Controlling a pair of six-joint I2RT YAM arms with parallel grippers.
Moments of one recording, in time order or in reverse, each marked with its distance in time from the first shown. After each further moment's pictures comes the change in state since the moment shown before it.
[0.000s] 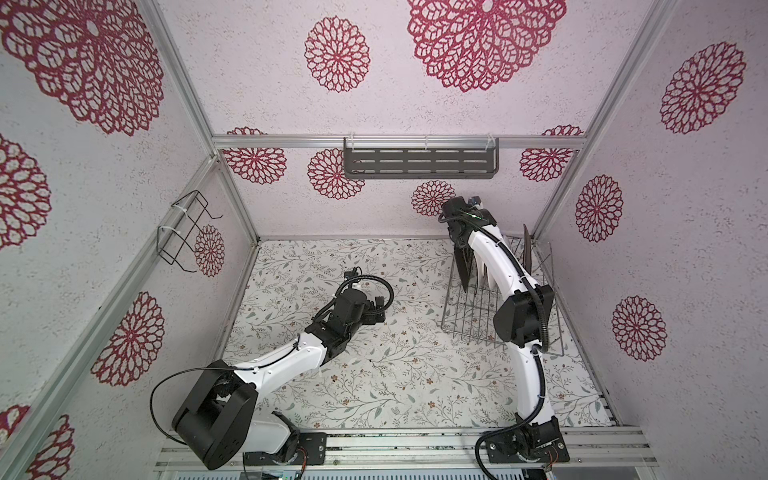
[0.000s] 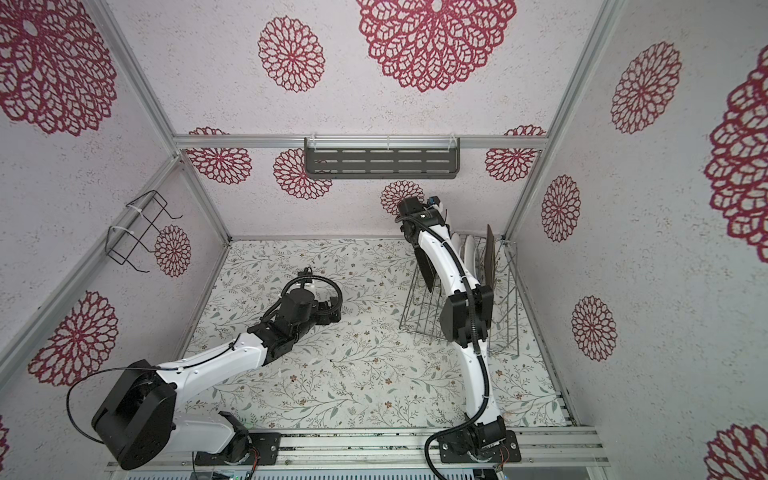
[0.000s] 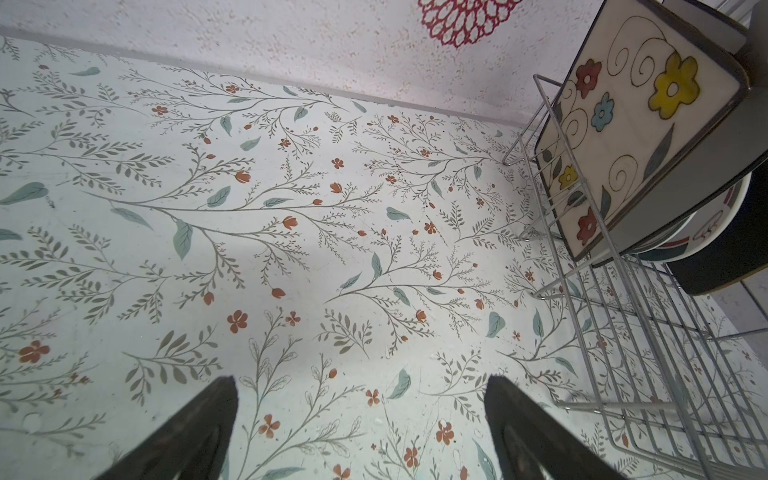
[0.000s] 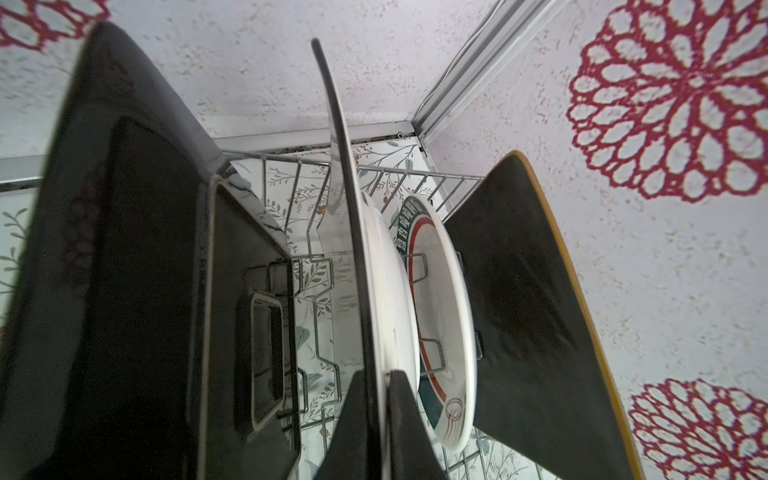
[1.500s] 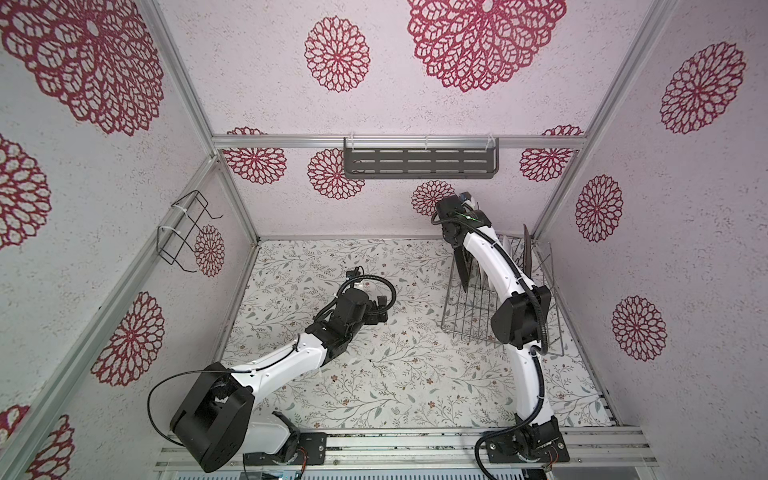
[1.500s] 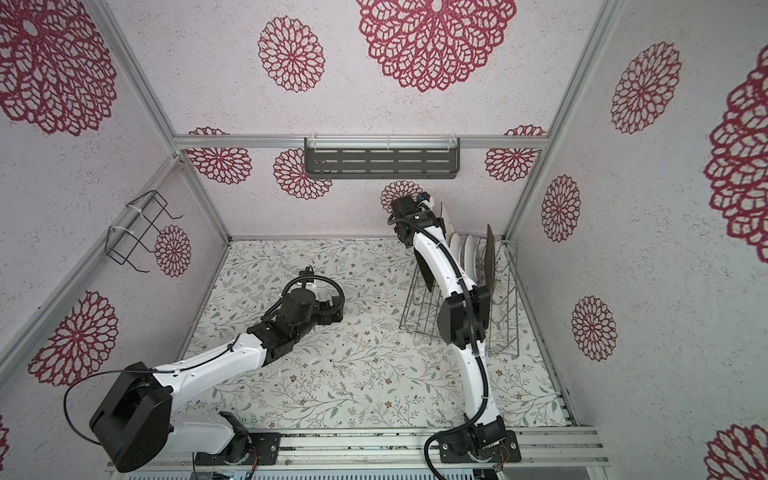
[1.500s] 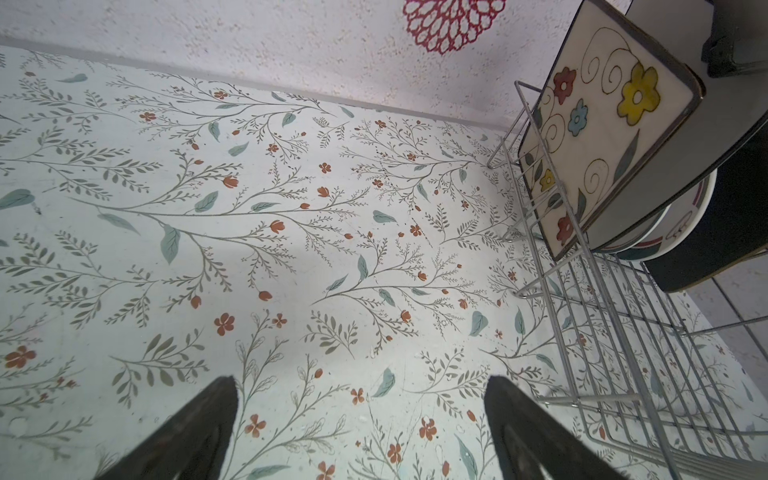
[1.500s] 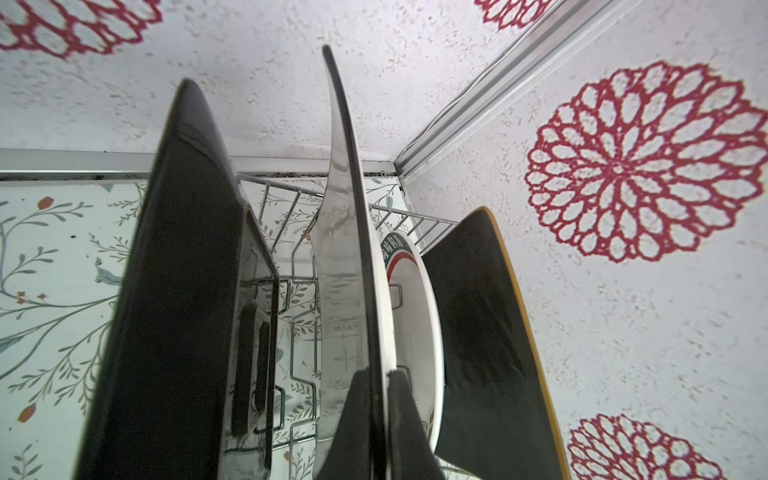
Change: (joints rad) left arm -0.024 -0.015 0.016 -0.019 -0.003 -0.008; right arm 0.047 -0.016 0.000 0.083 0.109 -0.201
